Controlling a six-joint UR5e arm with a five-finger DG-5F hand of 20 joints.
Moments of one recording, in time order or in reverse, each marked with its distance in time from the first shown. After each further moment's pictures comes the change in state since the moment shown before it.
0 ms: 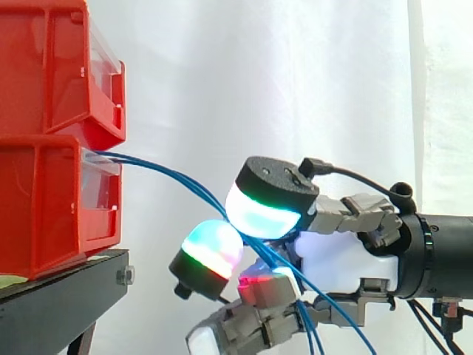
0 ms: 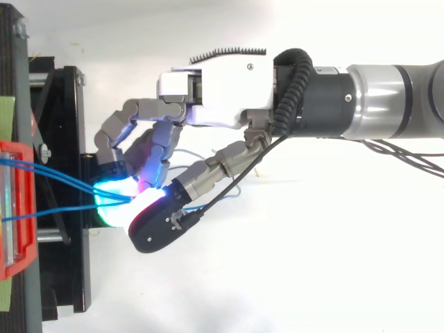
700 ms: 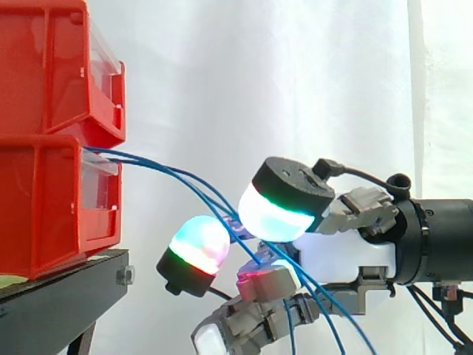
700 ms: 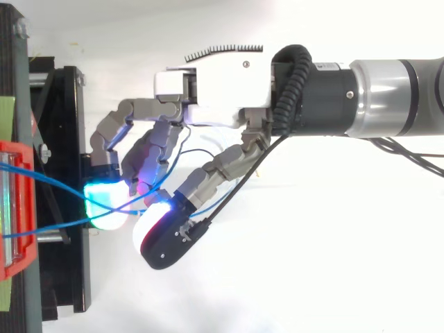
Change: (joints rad) arm -0.001 0.000 0.055 -0.103 -0.007 0.001
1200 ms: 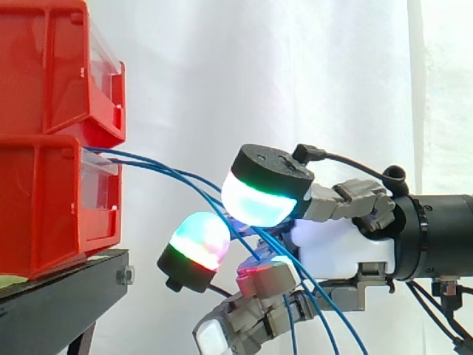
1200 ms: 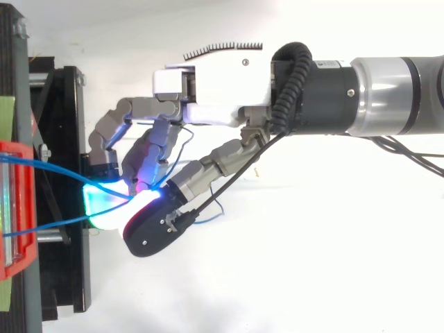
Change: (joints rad) arm -0.002 0.000 0.010 -0.018 -0.004 0.000
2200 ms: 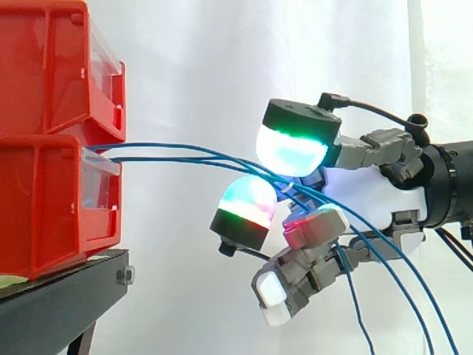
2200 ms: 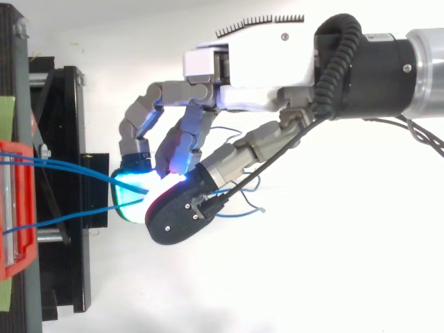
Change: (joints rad) arm -0.016 0.088 0.000 -0.191 -0.026 -0.008
